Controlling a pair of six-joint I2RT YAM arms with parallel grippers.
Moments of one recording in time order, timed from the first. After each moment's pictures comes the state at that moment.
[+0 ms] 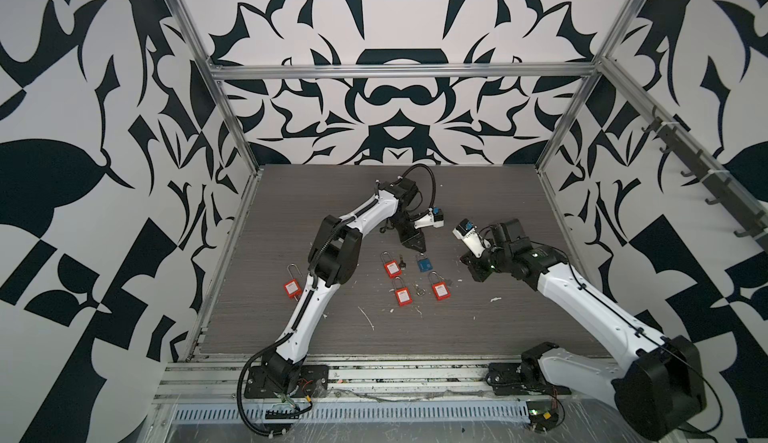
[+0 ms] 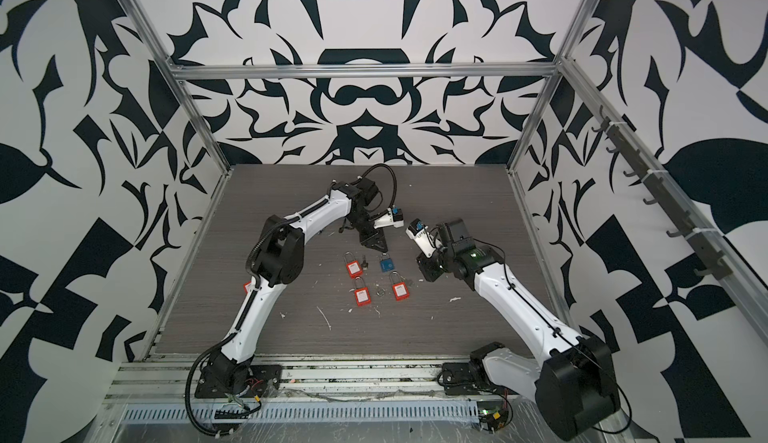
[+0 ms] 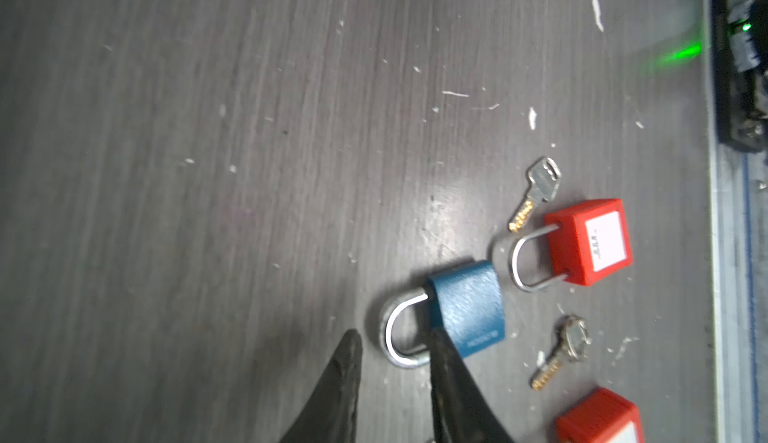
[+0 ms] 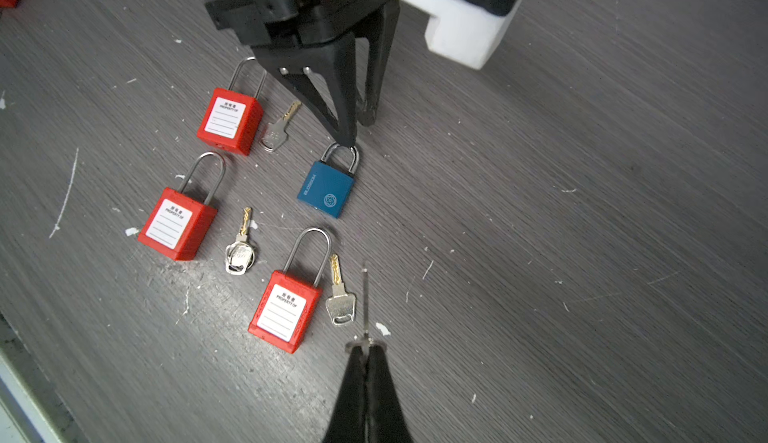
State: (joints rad) left arm -0.63 2.47 2.16 -1.10 0.63 0.74; right arm 0.37 1.15 0.81 -0.59 -0.25 -0.24
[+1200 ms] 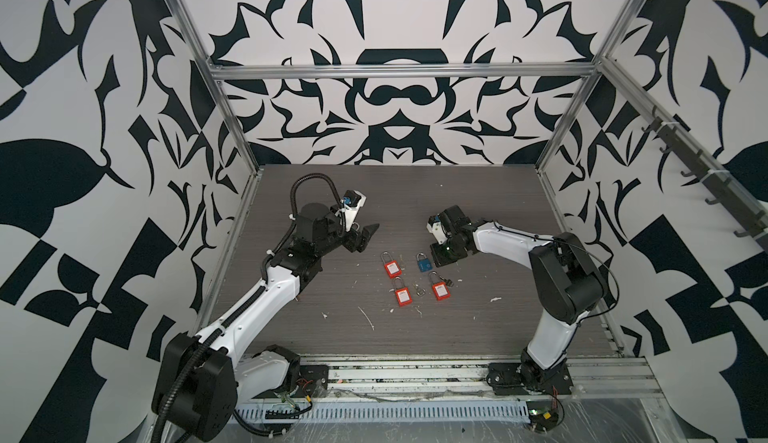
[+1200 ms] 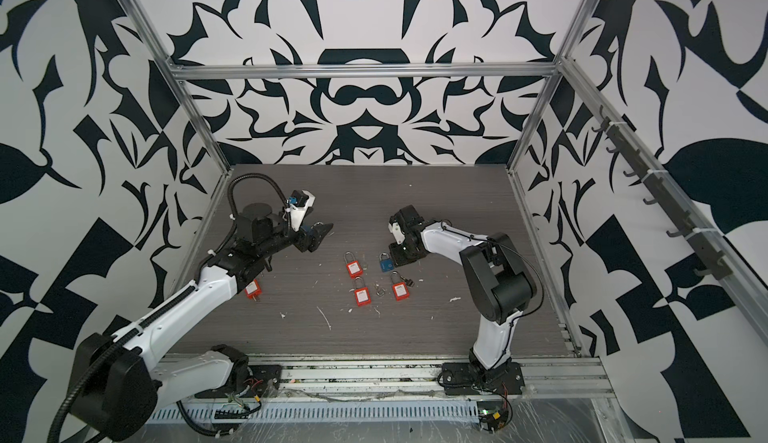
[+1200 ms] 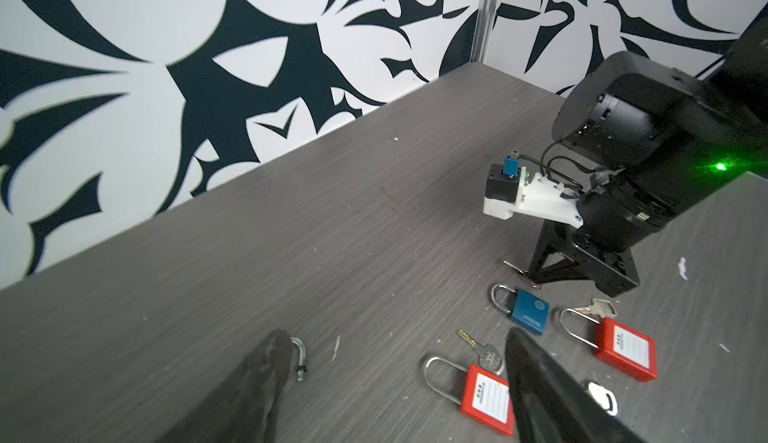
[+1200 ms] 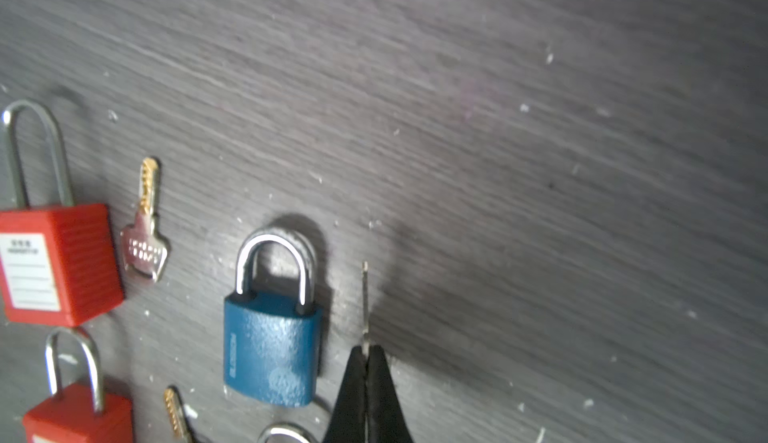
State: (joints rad) left arm -0.42 1.16 0.78 0.05 0.30 0.14; right arm 0.48 1.81 1.11 -0.52 -0.17 0.15
